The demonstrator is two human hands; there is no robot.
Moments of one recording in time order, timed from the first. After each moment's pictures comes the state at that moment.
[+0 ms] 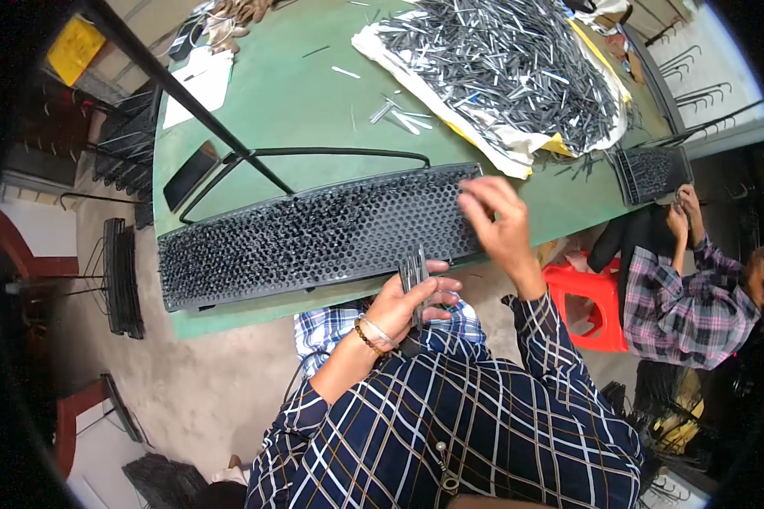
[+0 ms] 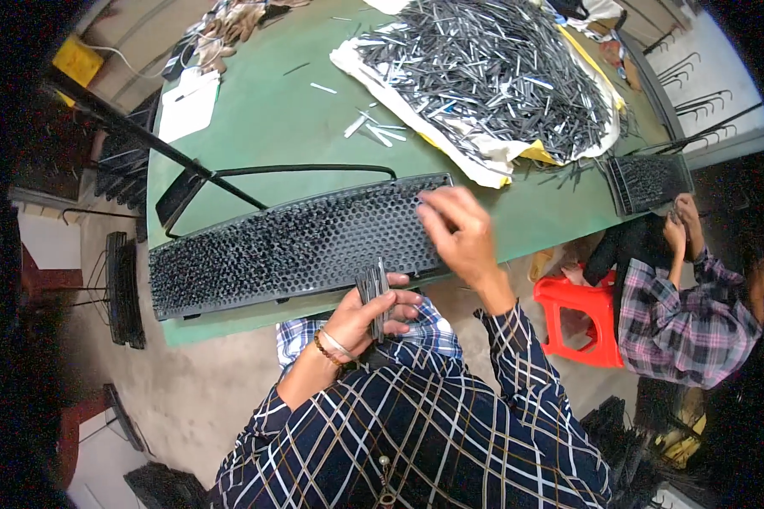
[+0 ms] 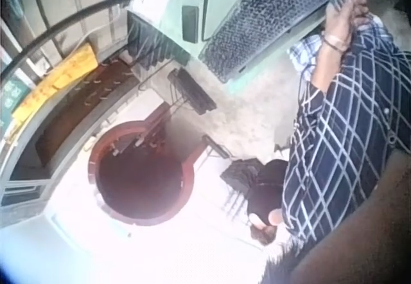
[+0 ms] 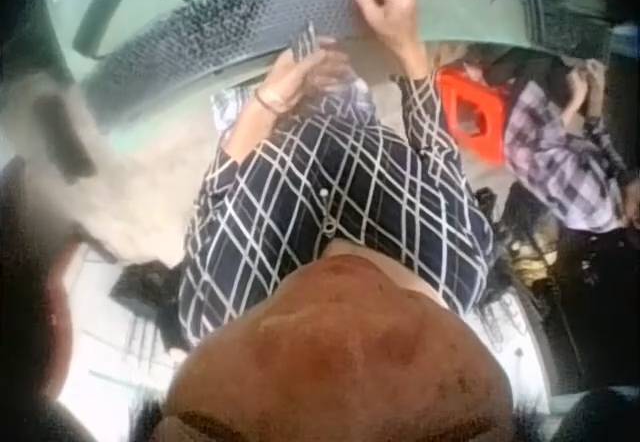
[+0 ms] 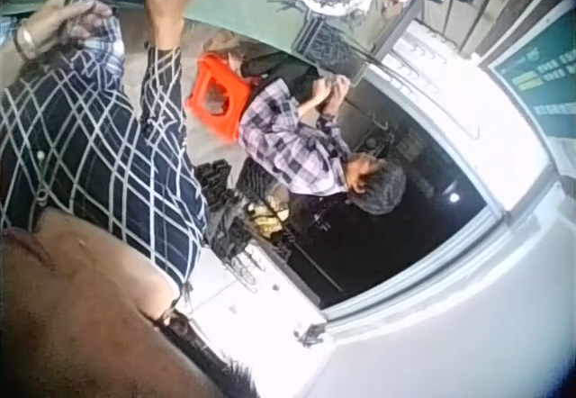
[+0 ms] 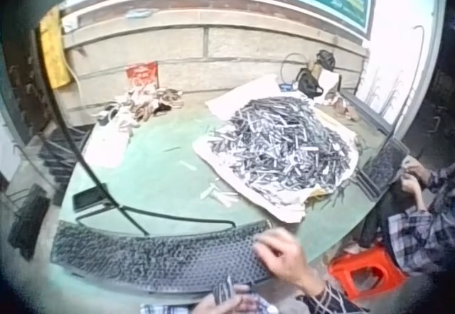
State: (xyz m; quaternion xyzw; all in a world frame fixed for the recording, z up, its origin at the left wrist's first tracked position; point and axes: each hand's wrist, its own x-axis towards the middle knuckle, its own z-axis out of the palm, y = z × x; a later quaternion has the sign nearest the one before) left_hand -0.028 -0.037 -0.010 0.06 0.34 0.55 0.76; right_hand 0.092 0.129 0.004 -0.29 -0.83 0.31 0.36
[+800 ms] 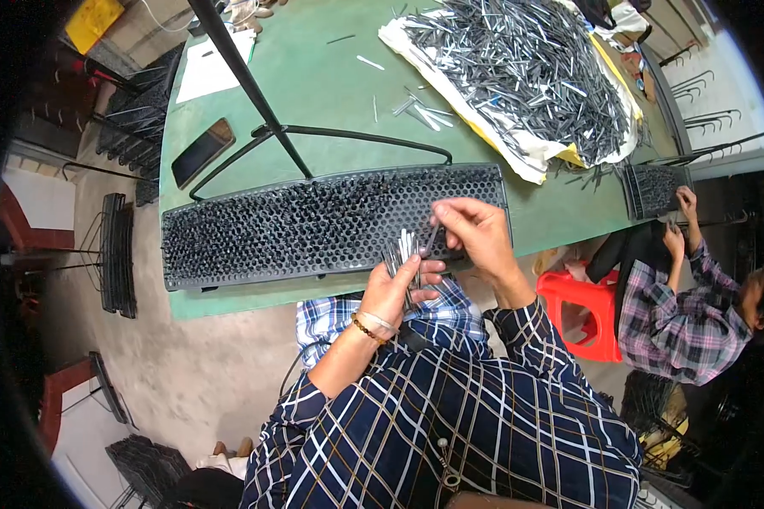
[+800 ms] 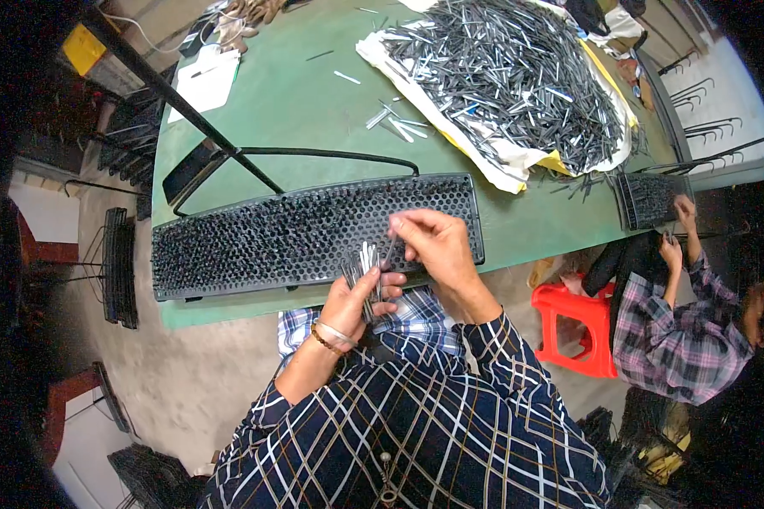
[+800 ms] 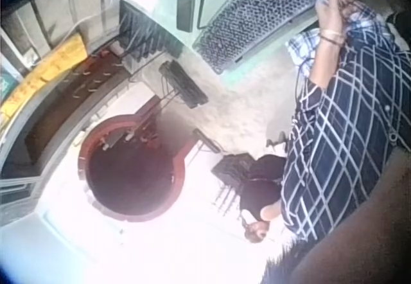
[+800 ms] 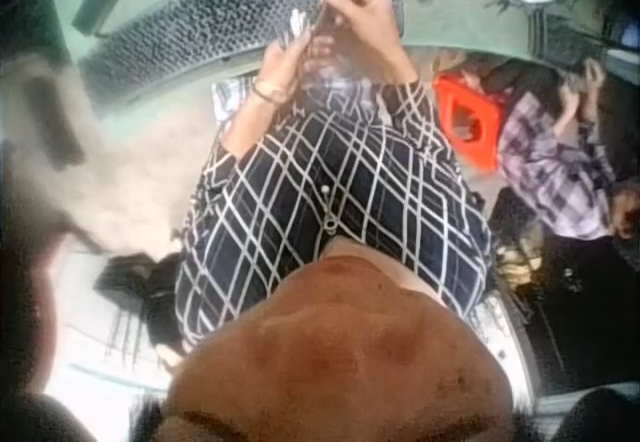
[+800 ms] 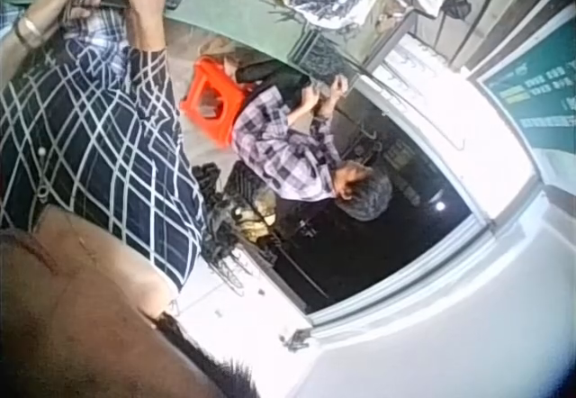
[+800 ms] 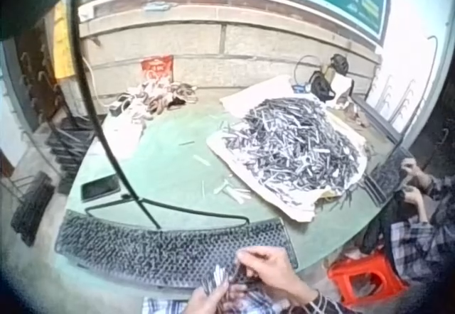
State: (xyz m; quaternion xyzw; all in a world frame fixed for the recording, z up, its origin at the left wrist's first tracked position) left_hand -0.043 -0.047 -0.020 0.01 0.43 0.62 0.66; right_hand 0.051 0.089 0.004 -0.38 -0.56 0.69 0.23
